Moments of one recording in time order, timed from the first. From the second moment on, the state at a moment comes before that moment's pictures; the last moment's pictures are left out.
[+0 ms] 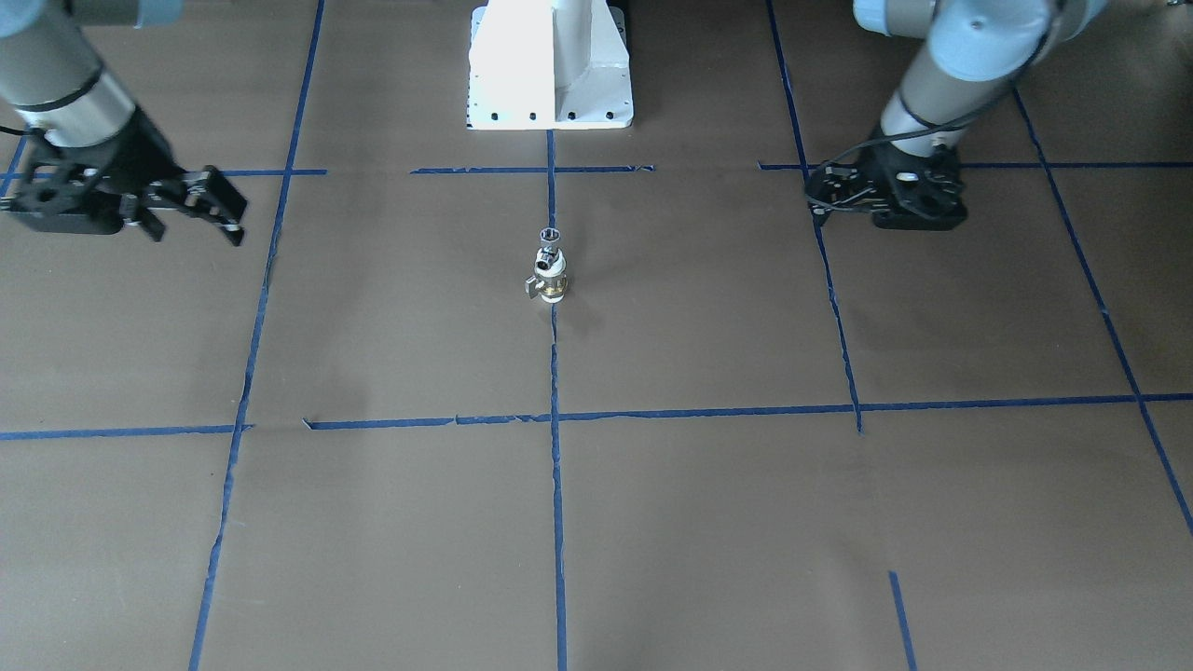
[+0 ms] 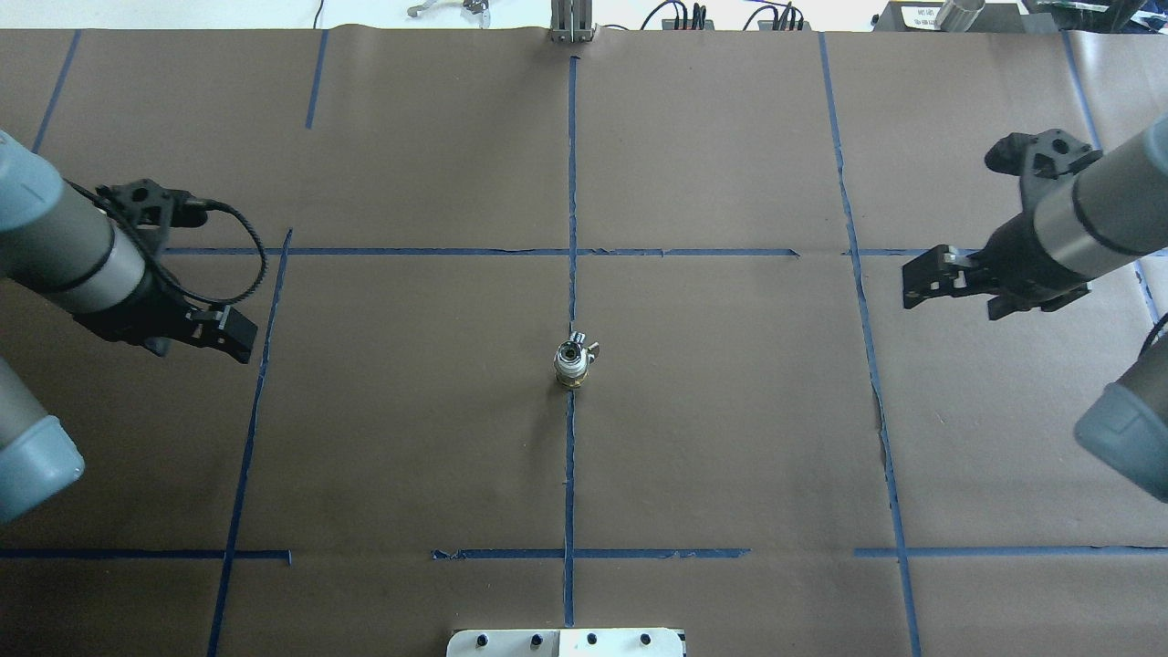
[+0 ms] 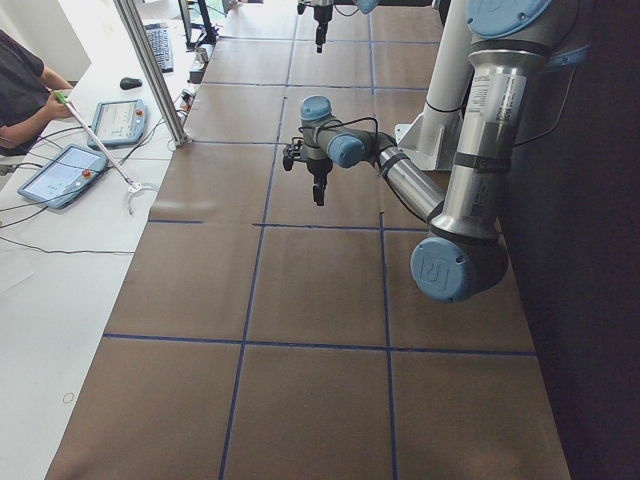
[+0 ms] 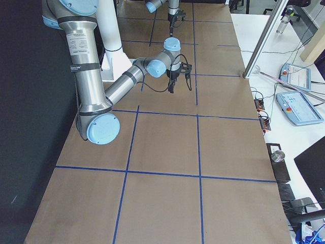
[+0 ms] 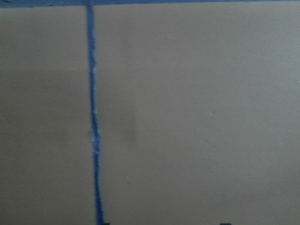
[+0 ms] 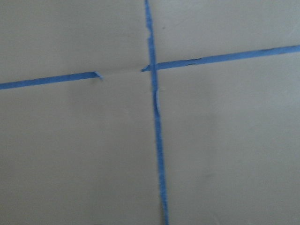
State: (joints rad) left arm -0.86 -1.70 -2.05 -1.53 -2.17 -0.77; right arm 0.96 -1.52 2.09 -1.55 2.16 0.91
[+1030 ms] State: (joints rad) left arm -1.50 -1.48 -1.84 -1.52 -2.39 0.08; right arm 1.56 -1.72 1.76 -1.55 2.35 -0.12
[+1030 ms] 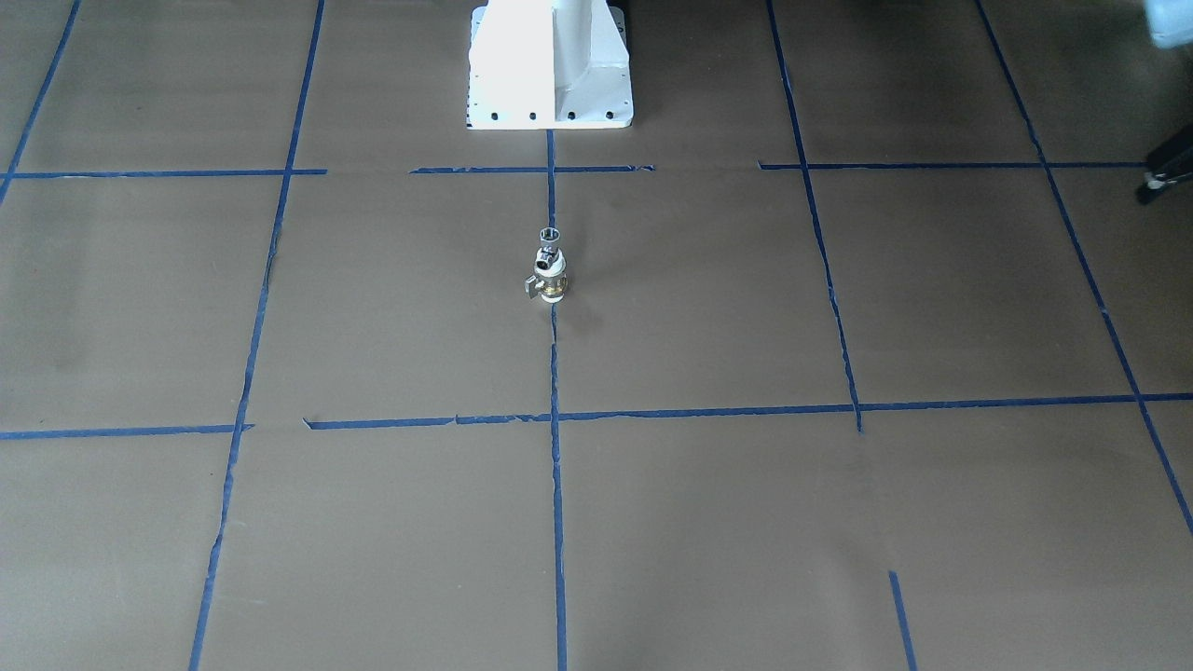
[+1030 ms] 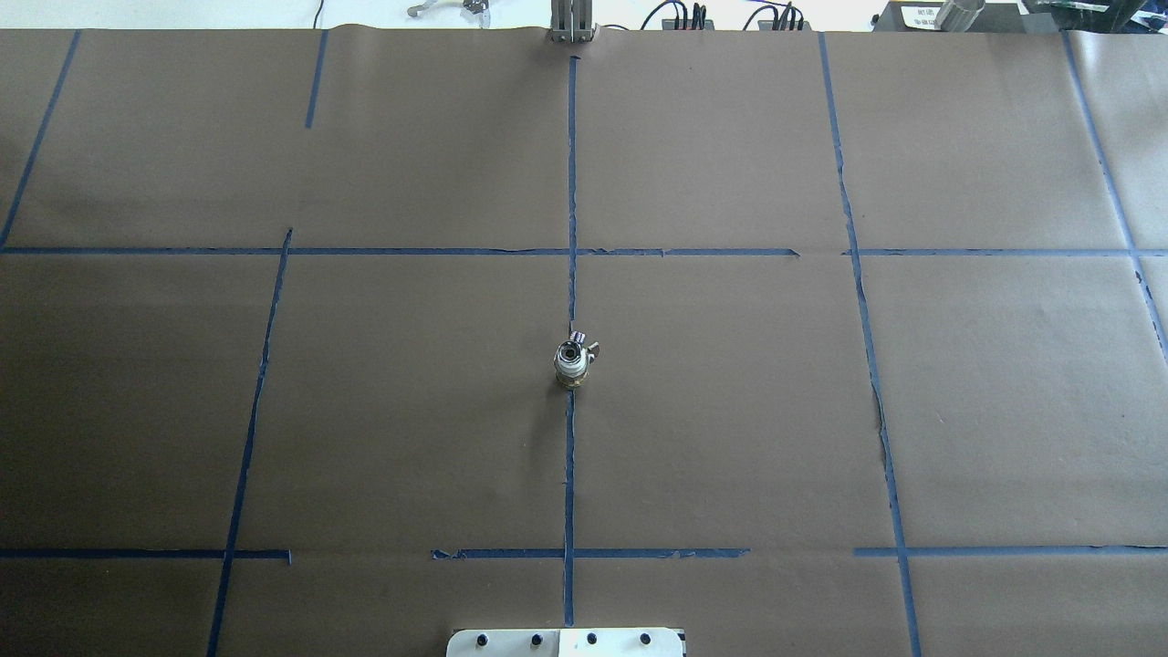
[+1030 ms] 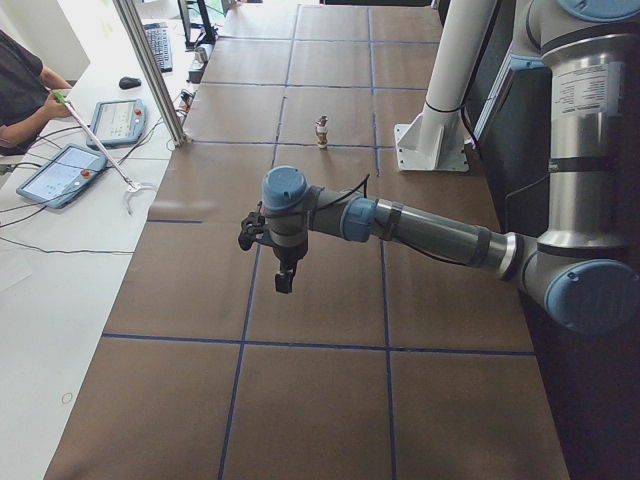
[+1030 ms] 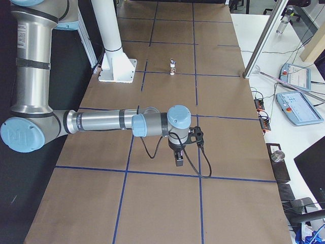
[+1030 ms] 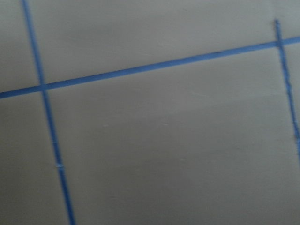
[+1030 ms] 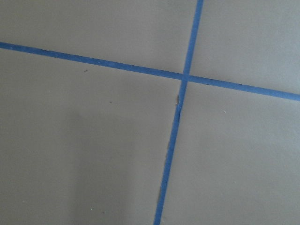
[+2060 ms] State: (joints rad) left arm -1.57 -1.49 -1.76 -1.45 -2.37 0.16; right arm 1.58 -1.74 1.78 -1.55 2.35 -0.27
